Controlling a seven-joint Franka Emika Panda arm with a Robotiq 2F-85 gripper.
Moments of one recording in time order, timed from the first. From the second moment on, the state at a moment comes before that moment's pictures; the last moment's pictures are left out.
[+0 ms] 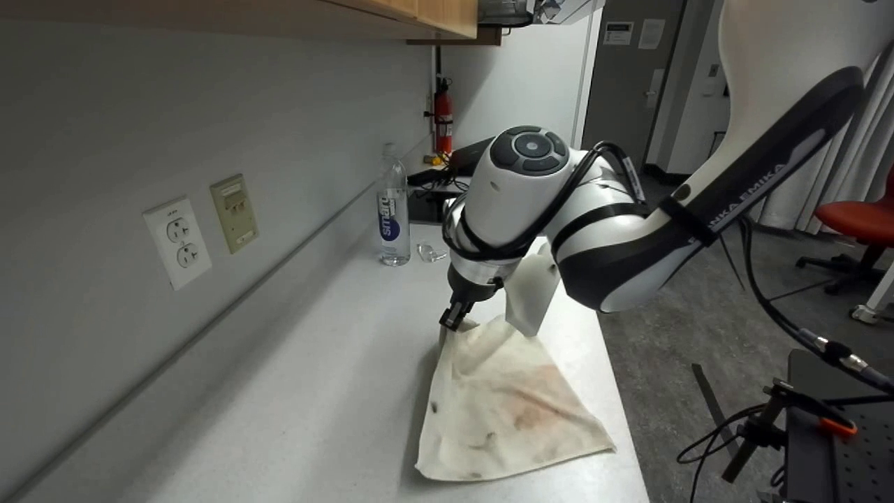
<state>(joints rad) 0.41 0.51 -0.13 -1.98 -0.76 2.75 0.71</state>
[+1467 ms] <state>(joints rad) 0.39 0.50 -0.02 -1.97 -0.59 2.80 0.62</state>
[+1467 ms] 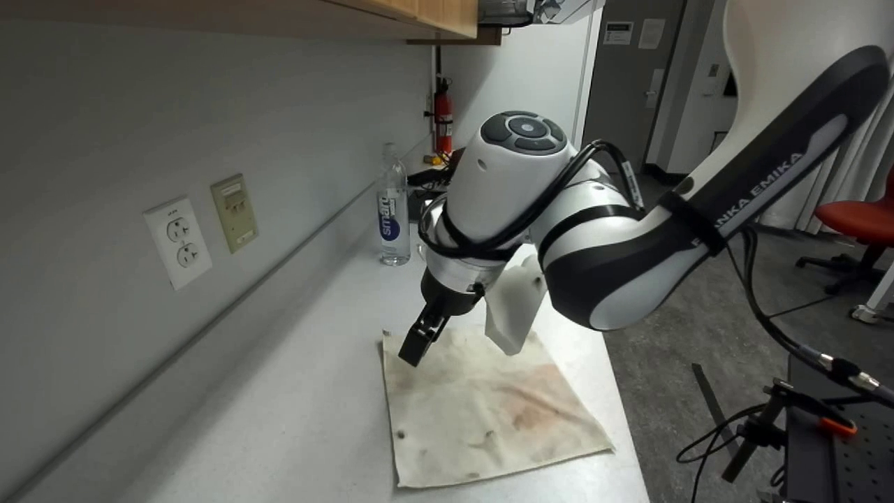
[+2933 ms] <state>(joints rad) 0.29 -0.24 0.16 -2.53 -0.38 2.60 0.36</state>
